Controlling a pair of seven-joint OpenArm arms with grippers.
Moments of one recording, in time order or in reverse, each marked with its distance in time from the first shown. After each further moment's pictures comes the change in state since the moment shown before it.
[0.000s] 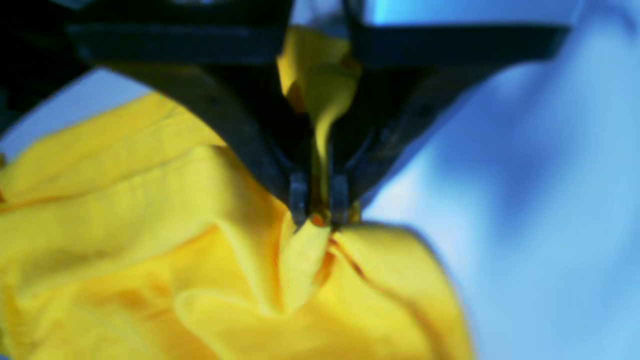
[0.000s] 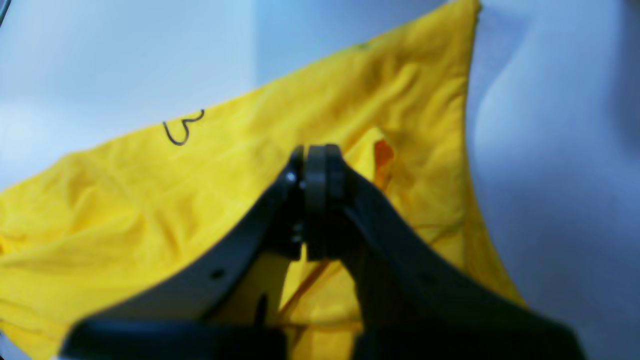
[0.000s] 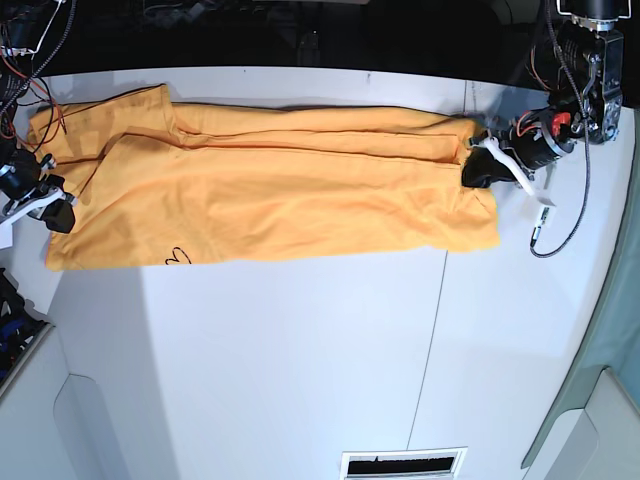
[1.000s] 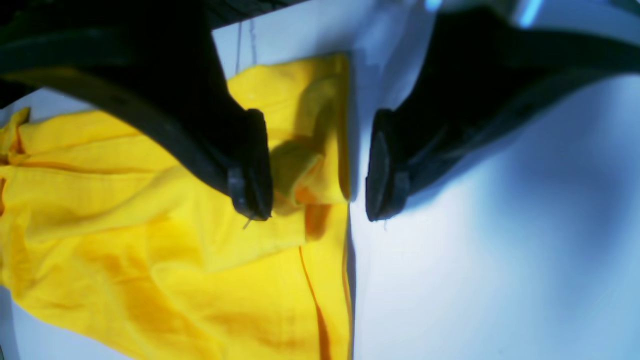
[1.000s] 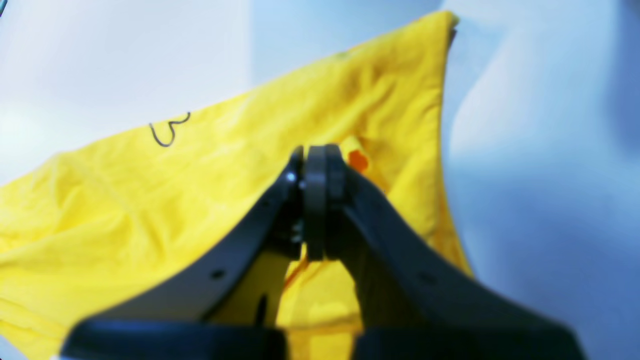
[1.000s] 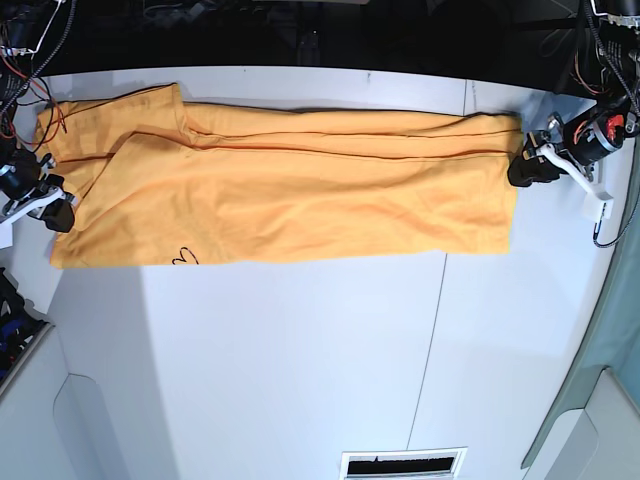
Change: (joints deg) left arm 3.4 -2.5 -10.4 0.0 -11.7 1.1 7.8; right arm 0.0 0.0 0.0 0.0 -0.6 0.0 0.2
